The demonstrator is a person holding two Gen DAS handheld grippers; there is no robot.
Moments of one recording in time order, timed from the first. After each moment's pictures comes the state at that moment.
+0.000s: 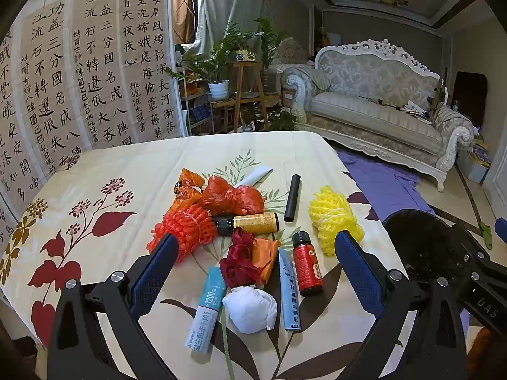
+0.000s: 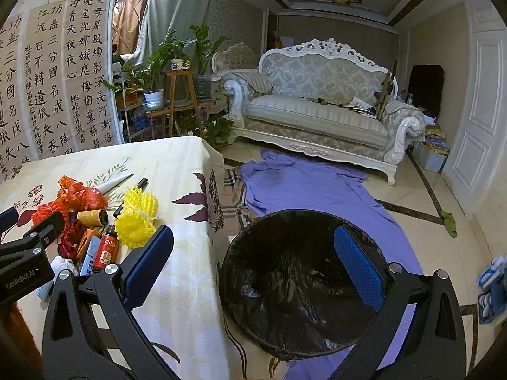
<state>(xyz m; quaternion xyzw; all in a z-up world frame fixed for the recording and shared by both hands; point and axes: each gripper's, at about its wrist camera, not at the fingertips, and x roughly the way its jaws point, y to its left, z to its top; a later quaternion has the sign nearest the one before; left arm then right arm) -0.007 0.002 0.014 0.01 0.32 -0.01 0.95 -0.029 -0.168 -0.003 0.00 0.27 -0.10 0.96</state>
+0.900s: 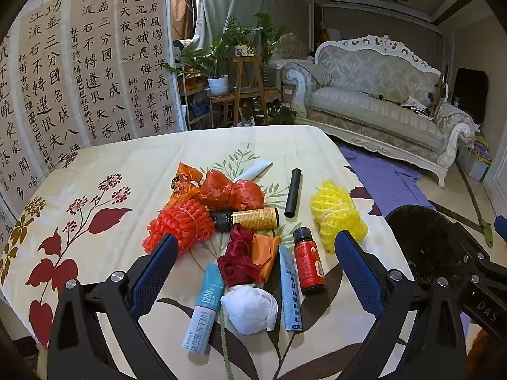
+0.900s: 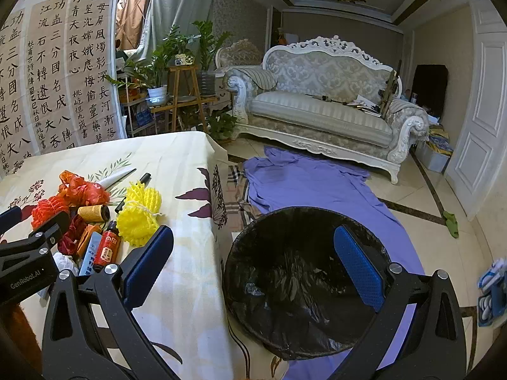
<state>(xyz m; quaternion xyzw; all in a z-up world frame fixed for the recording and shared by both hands) -0.001 0.002 0.003 0.02 0.33 -0.01 0.95 -0.026 -0.166 -0.007 0.00 0.28 -0.09 0.95</state>
